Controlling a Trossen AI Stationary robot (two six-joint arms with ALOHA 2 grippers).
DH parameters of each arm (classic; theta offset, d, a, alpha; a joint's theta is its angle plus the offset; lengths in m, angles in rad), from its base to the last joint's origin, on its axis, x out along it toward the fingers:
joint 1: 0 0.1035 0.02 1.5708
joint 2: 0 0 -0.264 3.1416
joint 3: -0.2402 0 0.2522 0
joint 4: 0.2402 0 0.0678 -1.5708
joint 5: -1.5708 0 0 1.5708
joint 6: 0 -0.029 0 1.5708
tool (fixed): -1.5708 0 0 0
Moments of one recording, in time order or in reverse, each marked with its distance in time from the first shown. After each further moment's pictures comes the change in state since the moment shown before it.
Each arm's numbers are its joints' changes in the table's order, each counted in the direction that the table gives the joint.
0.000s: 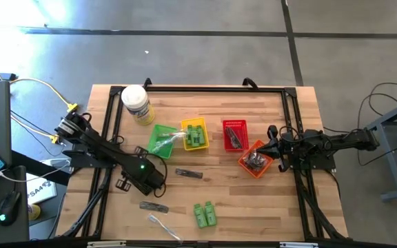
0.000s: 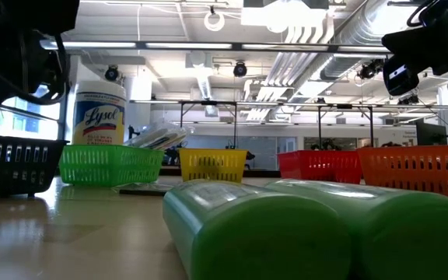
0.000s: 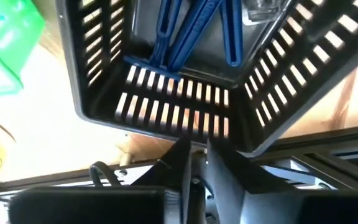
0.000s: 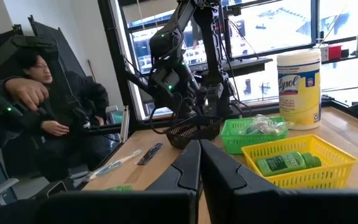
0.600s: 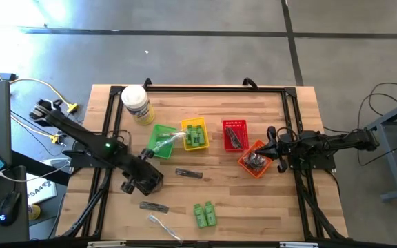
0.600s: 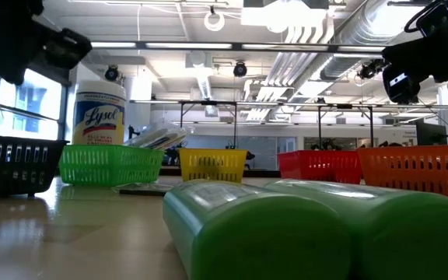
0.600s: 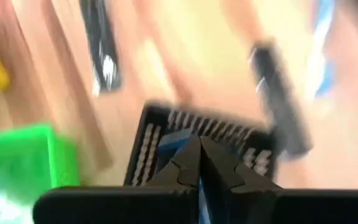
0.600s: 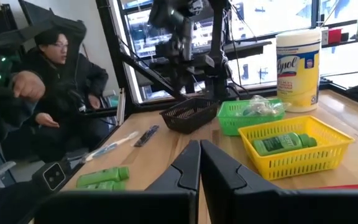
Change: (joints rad) left arm 0.007 0.529 0.264 -0.708 0.004 -0.084; right arm 0.000 0.000 0.000 0.073 0.001 0.003
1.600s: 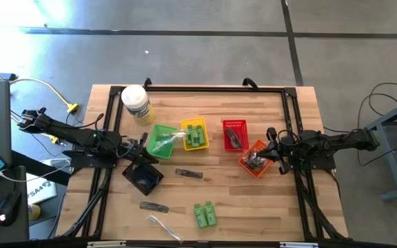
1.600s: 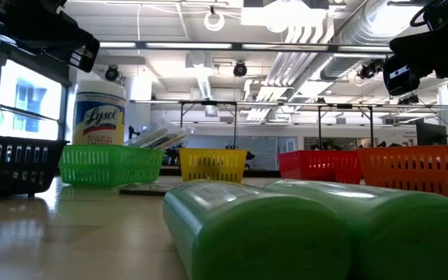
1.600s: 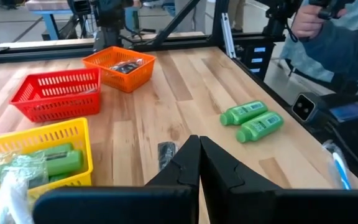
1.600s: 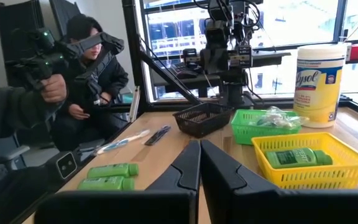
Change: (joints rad) left arm 0.222 0.503 0.447 -0.723 0.032 -0.015; right arm 0.000 0.000 0.000 -0.022 -0.075 0.080
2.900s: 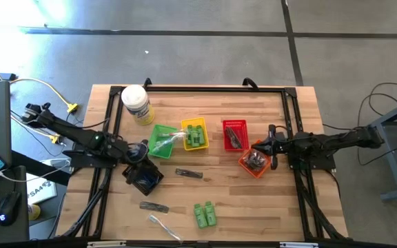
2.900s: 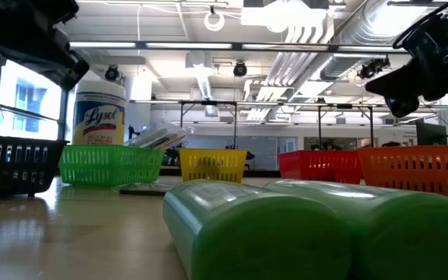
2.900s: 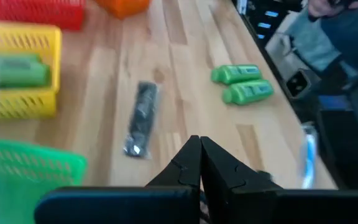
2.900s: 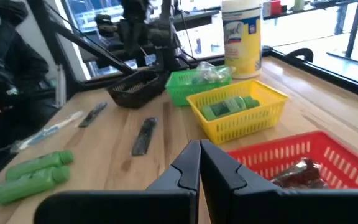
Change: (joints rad) left arm -0.096 -0.111 -0.071 0.188 -0.056 0.319; right arm 0.002 -0.116 0.000 0.059 0.276 -0.106
